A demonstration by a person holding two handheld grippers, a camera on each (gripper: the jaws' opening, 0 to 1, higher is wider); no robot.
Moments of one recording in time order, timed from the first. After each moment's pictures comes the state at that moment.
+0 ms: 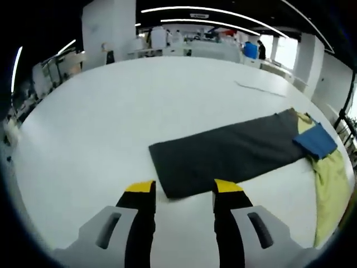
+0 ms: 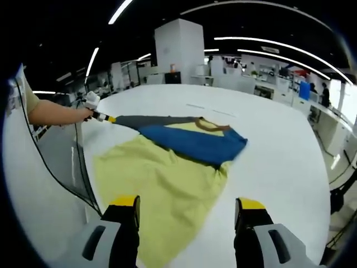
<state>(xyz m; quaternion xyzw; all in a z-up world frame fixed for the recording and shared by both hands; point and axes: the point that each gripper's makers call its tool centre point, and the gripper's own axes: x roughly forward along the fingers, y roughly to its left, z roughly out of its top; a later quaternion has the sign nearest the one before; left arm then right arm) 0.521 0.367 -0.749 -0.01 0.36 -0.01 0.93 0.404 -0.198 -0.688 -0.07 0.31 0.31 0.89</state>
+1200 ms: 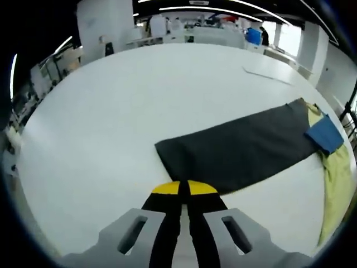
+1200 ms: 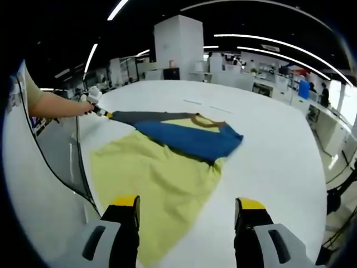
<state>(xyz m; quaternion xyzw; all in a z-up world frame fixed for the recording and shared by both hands) 0.530 0.378 -0.757 0.02 0.41 -0.01 0.91 0.408 -0.209 -0.690 -0.08 0.32 0.31 0.89</state>
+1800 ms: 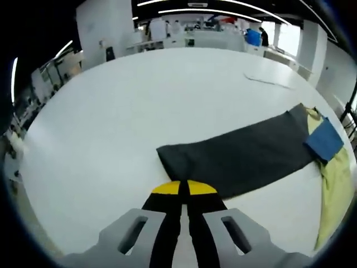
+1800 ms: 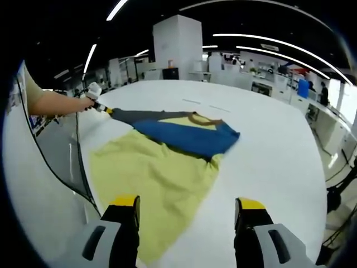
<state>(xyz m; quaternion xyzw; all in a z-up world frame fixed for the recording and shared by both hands) 0.555 0.397 -0.744 0.03 0.40 -0.01 0.92 0.406 -0.212 -0.693 -0.08 0.33 0.31 0.89</state>
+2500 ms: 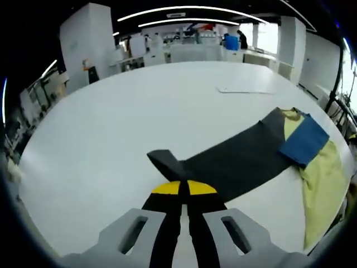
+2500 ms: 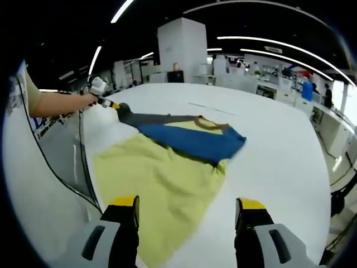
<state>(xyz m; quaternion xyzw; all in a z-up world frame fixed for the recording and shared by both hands) 0.569 0.348 -0.704 0.06 0.35 -0.08 0.93 0.407 -0.200 -0.689 -0.07 0.31 0.33 0.89</state>
